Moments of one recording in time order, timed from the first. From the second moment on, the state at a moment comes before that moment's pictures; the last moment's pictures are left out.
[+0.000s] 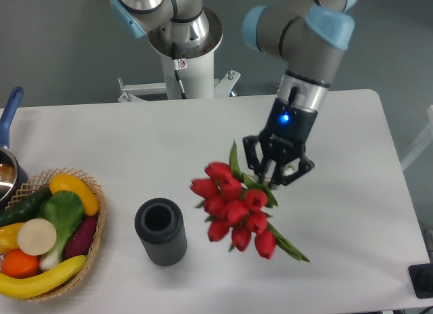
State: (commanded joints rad) arm 2.70 -1.75 -1.72 -0.79 0.71 1.07
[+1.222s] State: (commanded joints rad) arm 2.78 -1.75 -1.71 -0.79 0.50 1.01
